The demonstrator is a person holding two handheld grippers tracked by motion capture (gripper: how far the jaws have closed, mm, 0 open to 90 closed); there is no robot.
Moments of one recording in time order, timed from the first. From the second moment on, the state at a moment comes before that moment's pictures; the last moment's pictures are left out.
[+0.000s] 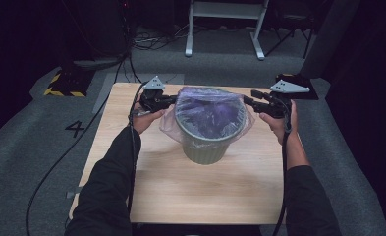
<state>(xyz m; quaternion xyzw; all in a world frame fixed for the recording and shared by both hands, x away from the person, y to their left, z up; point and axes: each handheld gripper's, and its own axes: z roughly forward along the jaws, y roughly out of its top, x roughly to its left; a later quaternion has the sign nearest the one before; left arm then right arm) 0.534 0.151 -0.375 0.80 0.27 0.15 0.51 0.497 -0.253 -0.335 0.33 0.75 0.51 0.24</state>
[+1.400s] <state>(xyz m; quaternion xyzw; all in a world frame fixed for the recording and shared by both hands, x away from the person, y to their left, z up) 0.543 0.128 -0.392 0.82 0.30 0.17 0.47 0.527 -0.240 -0.367 0.41 0.75 0.46 0.22</state>
